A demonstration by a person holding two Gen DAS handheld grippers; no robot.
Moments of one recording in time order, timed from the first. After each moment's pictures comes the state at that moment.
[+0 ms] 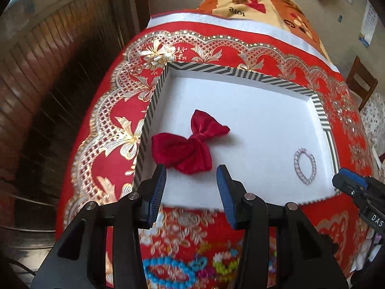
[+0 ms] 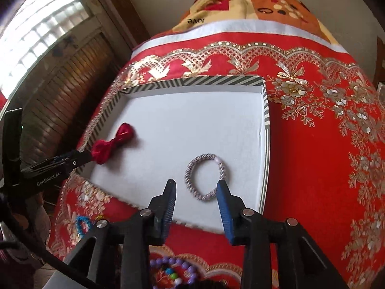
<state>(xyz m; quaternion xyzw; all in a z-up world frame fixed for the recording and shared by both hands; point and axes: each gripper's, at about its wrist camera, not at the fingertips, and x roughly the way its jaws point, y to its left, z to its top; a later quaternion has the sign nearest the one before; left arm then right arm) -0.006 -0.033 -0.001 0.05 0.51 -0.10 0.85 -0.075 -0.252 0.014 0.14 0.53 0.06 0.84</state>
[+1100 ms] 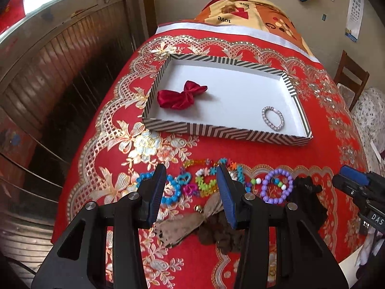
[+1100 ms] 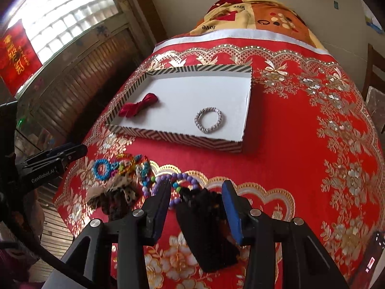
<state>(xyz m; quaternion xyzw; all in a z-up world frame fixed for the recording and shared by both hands) -0.144 -0.029 0.027 0.05 0.48 -0.08 0.87 -0.202 -0.256 0.049 0.11 0.51 0.09 0.85</state>
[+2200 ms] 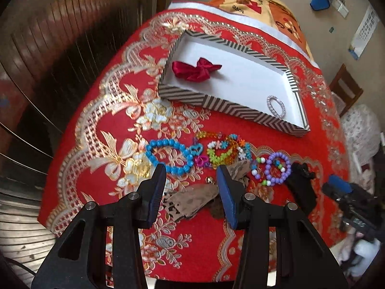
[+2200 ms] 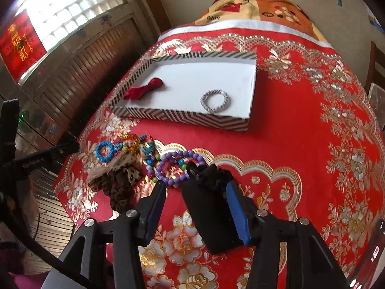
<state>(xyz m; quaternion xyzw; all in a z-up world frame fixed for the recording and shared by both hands) -0.148 0.028 0.014 -0.04 0.54 -0.11 0.83 -0.220 -0.249 0.034 0.11 0.53 0.09 0.83</state>
